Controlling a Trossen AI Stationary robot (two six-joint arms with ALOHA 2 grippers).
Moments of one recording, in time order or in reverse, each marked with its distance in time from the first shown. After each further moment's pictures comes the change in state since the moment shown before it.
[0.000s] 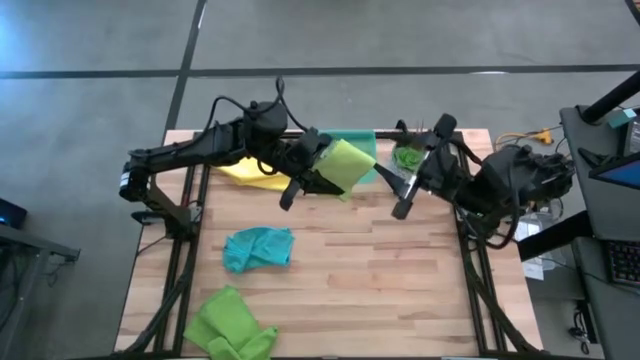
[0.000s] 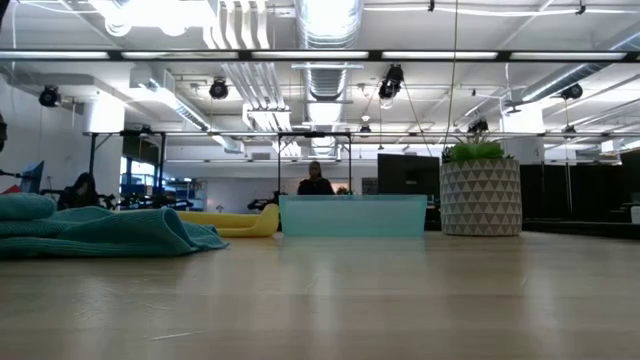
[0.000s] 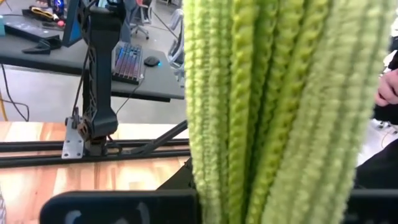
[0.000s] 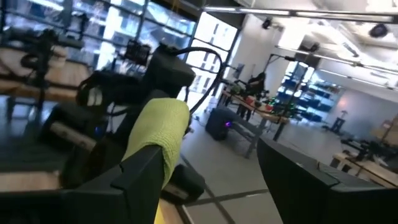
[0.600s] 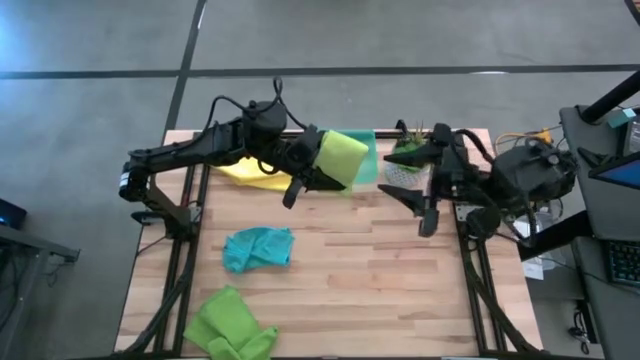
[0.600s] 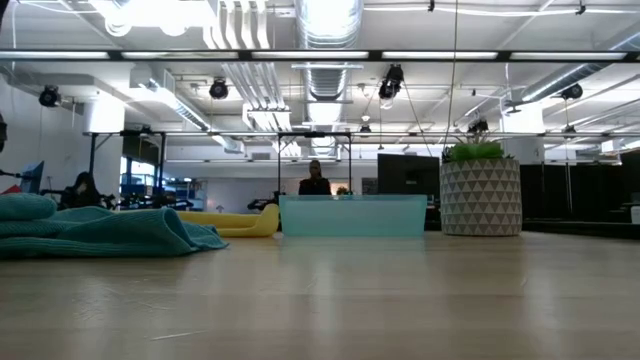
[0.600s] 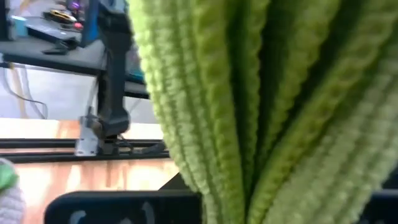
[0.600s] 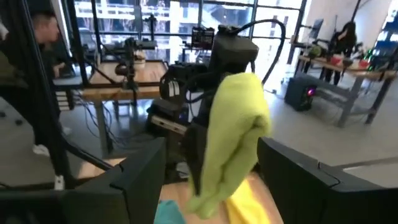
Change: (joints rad) left arm 0.005 -0.004 -0.002 0.012 -0.057 -0.006; right arm 0.009 0.034 0.171 -0.376 -0.236 0.472
